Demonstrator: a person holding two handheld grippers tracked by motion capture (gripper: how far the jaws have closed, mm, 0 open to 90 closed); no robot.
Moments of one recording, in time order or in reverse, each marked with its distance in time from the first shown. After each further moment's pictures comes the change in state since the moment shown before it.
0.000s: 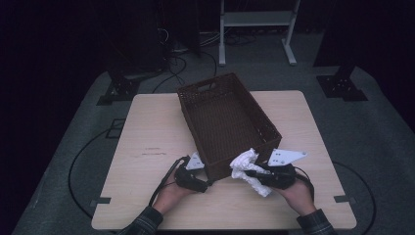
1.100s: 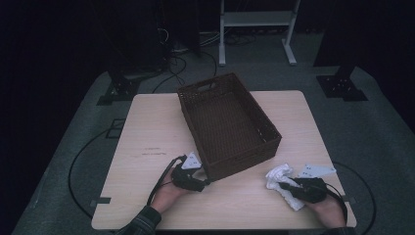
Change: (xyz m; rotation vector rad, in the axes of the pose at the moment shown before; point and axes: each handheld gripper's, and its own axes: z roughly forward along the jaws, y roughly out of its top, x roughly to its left) left arm 0.001 0.003 -0.026 -0.043 -0.042 0.000; right arm -0.028 -0.090 -0.049 0.185 -0.202 0.171
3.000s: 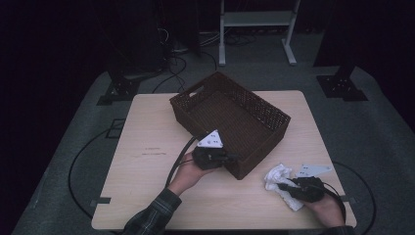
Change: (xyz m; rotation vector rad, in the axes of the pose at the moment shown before) left arm -0.021 0.110 0.011 -0.149 -0.227 0.093; right arm -0.002 -0.001 0.008 0.041 0.018 0.007
